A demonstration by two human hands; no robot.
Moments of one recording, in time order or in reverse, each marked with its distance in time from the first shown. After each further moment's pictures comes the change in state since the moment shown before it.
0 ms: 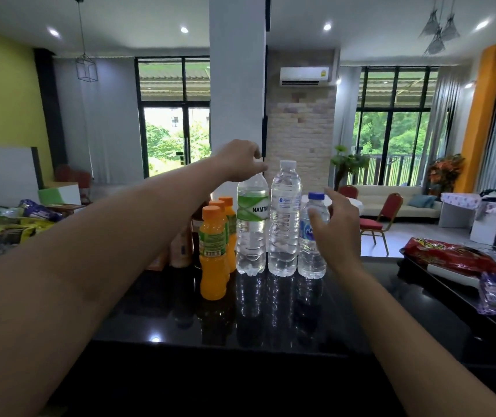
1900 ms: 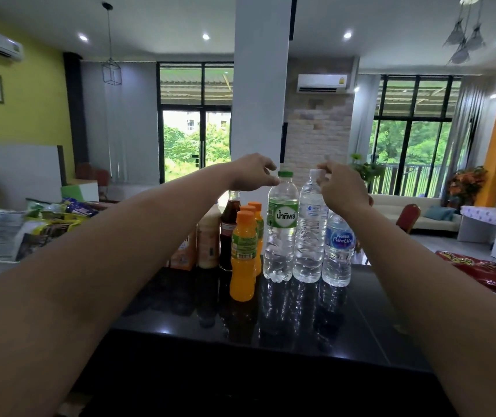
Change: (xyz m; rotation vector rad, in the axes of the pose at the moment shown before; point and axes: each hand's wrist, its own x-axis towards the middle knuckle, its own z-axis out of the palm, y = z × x) left_hand -0.034 -0.028 -0.021 -0.317 -0.202 -0.051; right_hand 0.076 -0.068 0.014 -0.224 -0.244 -0.047
